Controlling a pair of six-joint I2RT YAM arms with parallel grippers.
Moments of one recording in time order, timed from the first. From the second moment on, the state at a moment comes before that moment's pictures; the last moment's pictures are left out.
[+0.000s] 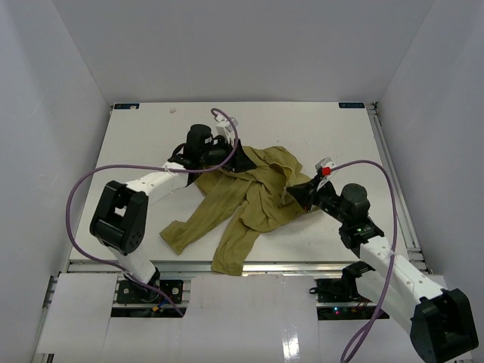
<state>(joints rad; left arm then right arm) -0.45 1.69 1.09 0.23 0.69 -0.42 0.40 0.84 0.35 0.40 -0.49 0.13</state>
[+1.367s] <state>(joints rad) -0.54 1.81 1.09 0.13 0.19 -0.49 0.39 0.77 0.30 0.33 -0.37 0.15</state>
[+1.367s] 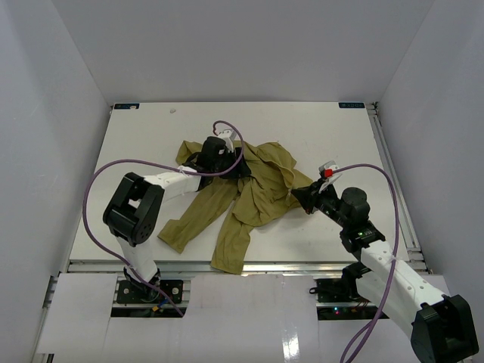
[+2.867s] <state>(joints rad) -0.48 1.67 1.22 -0.11 0.16 -0.38 0.39 0.82 0.30 0.34 -0.39 0.16</state>
